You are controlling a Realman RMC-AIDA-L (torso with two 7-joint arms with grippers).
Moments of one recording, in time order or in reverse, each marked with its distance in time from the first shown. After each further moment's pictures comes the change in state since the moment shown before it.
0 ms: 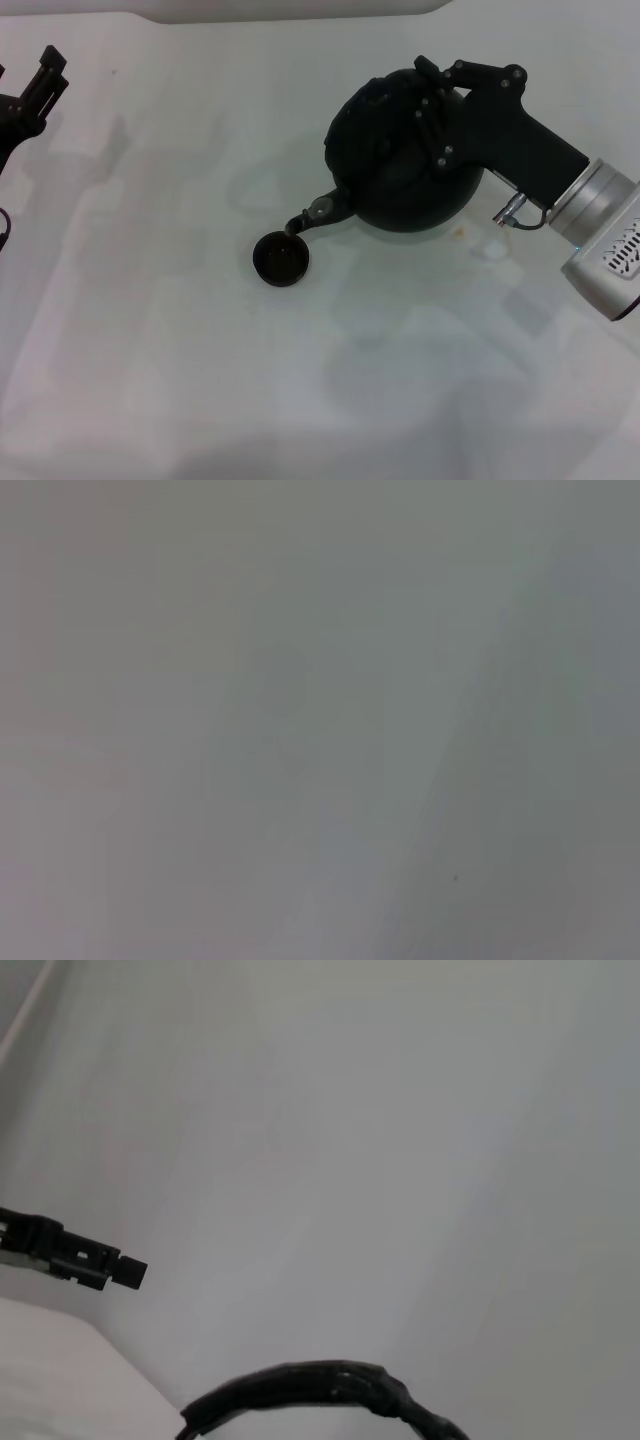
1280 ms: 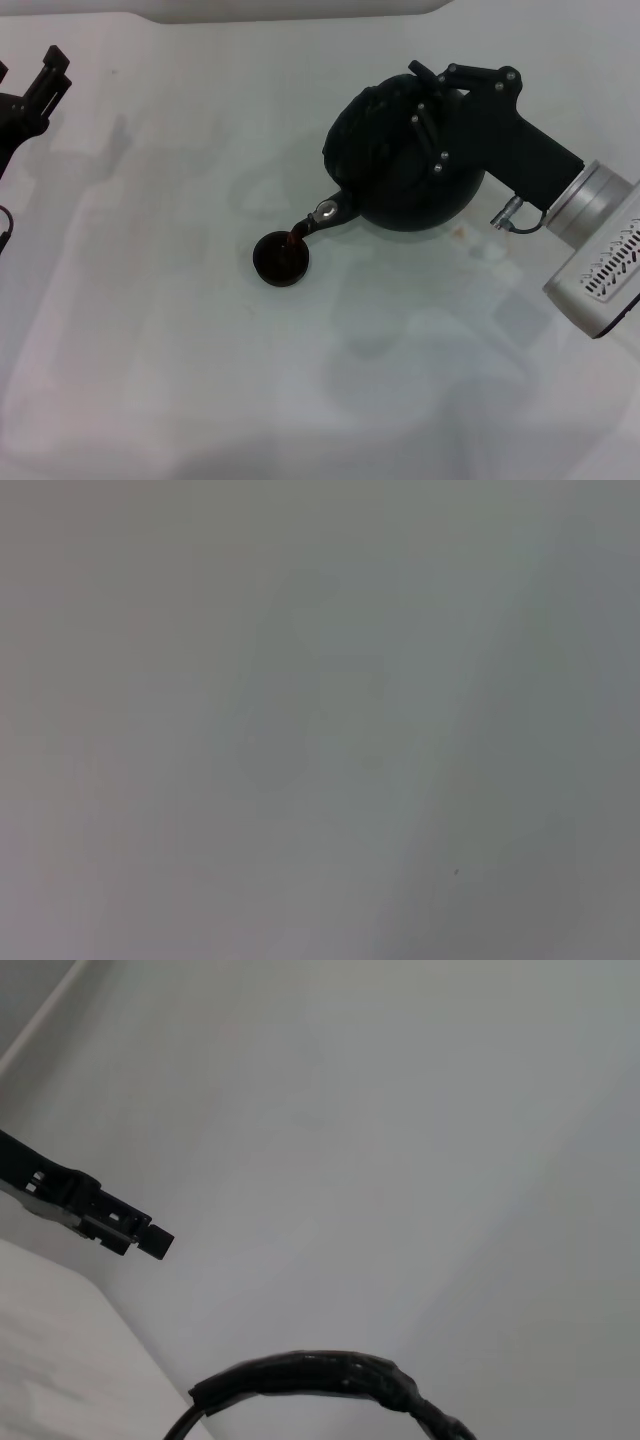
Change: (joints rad) left arm -0.006 0.000 0.000 0.000 0.002 -0.014 0.000; right arm 0.003 0.000 -0.009 0.000 -0.001 0.000 -0.149
